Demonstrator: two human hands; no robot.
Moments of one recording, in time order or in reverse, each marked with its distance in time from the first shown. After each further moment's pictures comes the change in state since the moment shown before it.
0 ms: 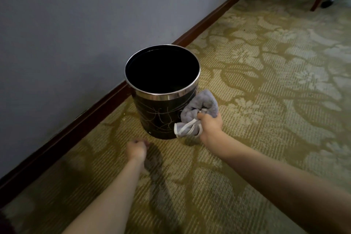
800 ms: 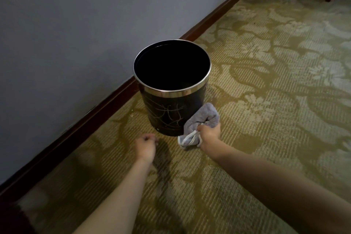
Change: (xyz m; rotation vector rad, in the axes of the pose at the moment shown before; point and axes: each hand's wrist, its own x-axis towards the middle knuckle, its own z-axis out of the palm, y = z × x) left_hand -0.010 -0.001 -0.006 0.025 -0.039 0.169; right_hand 0.005 0.047 0.011 -0.206 0.082 0.080
